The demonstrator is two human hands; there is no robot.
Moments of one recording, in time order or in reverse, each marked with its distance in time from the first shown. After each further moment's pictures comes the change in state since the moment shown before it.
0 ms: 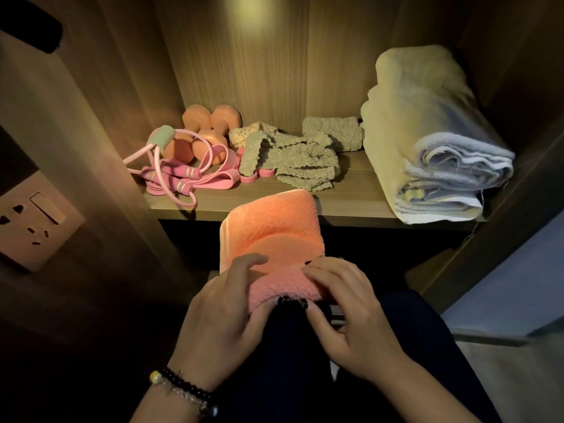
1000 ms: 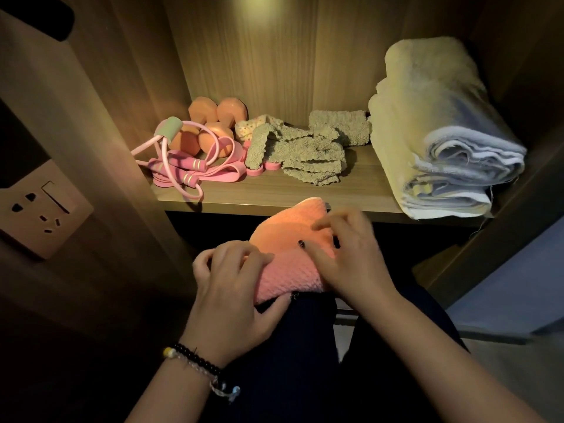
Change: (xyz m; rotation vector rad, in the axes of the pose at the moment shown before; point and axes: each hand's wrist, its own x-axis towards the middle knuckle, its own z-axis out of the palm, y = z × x) left_hand 0.004 -0.010 0.007 0.239 -0.016 0.011; right_hand 0.063 0.004 -0.003 -0.115 -0.016 0.270
